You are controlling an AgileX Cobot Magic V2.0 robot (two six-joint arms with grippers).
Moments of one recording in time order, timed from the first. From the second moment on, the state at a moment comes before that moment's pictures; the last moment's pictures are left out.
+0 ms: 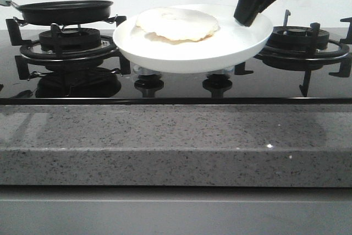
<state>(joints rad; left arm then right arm) 0.34 1.99 -1.80 -0.94 1.19 0.25 0.23 1.75 -1.62 0.41 1.10 -0.32</state>
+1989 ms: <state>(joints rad) -0.07 0.75 -0.90 -0.19 0.56 0.23 0.23 1.75 -1.62 0.41 1.10 -0.32</state>
